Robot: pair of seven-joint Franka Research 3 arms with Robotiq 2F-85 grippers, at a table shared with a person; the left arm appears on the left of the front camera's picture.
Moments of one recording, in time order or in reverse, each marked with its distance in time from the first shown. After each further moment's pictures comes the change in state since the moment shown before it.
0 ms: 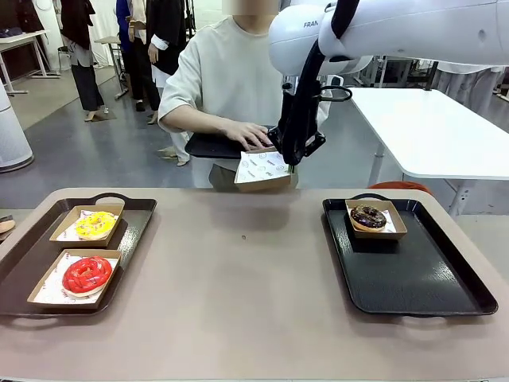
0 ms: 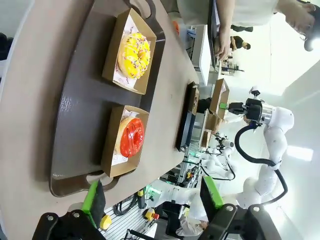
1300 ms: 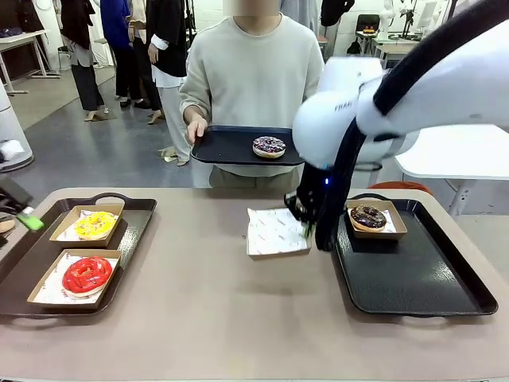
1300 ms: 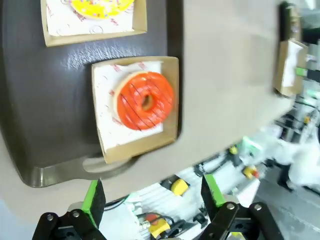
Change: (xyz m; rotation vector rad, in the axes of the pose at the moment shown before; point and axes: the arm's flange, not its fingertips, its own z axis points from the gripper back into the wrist) left arm -0.045 -0.135 -0.149 0.567 0.294 -0.318; right arm -0.128 -0.058 -0.071 0.061 -0.024 0.092
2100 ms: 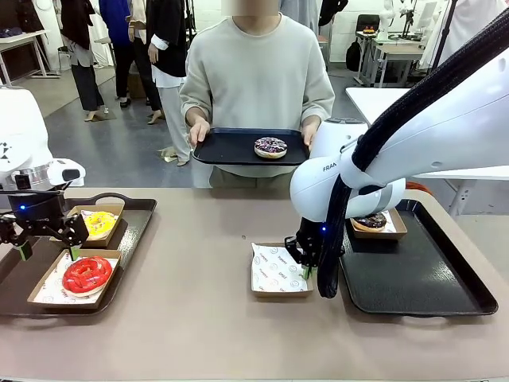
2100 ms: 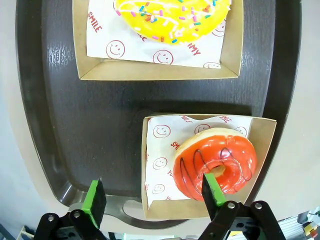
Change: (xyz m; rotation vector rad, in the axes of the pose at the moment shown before) left arm 0.061 -0.047 -0.114 0.624 0.027 0.121; right arm -0.011 -0.018 -0.113 -0.019 0.072 -0.001
